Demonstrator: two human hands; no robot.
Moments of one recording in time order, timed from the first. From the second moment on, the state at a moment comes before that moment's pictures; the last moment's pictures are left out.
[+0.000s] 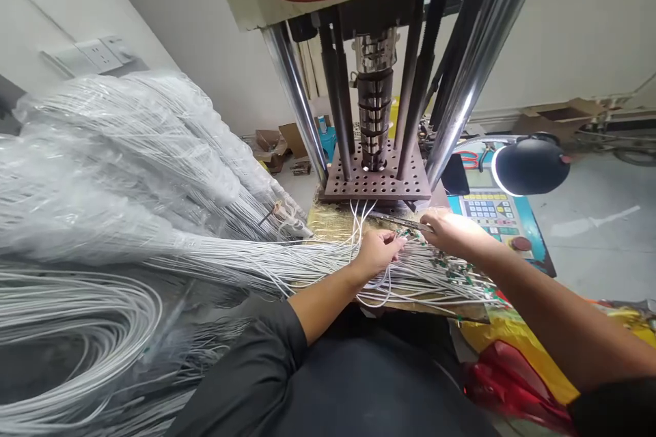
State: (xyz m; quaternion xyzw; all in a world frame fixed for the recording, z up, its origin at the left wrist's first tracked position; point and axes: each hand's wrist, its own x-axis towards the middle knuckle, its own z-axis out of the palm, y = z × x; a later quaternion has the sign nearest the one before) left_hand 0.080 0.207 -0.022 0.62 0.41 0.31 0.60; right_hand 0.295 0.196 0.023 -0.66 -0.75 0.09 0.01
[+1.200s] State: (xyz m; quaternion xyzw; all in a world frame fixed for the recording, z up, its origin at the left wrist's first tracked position) left_hand 0.070 0.187 -0.020 0.94 0.24 0.09 0.22; right_hand 0.282 0.103 -0.021 -0.64 -0.61 0.34 0.33
